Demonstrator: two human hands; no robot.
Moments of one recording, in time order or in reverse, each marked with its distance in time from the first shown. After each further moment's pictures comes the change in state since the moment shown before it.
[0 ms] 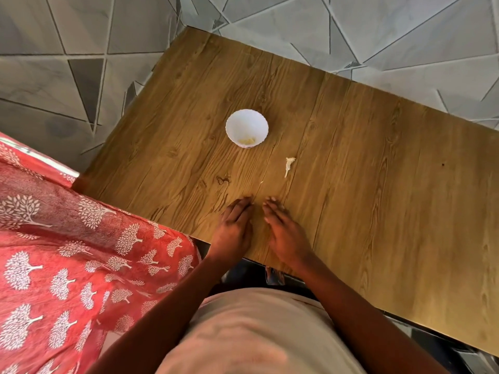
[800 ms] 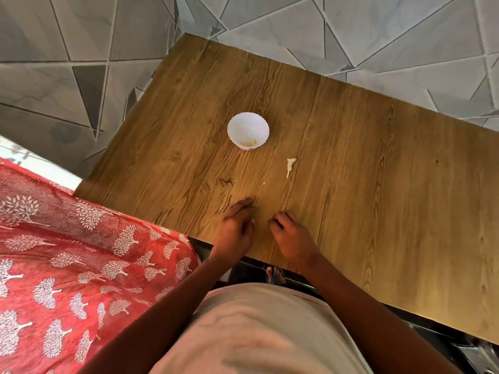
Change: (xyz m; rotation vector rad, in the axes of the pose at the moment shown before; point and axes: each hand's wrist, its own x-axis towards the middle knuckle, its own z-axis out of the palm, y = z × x) left_hand 0.002 -0.007 -0.013 -0.261 0.029 -0.083; right_hand -0.005 -0.007 -0.005 -0.304 0.095 -0.231
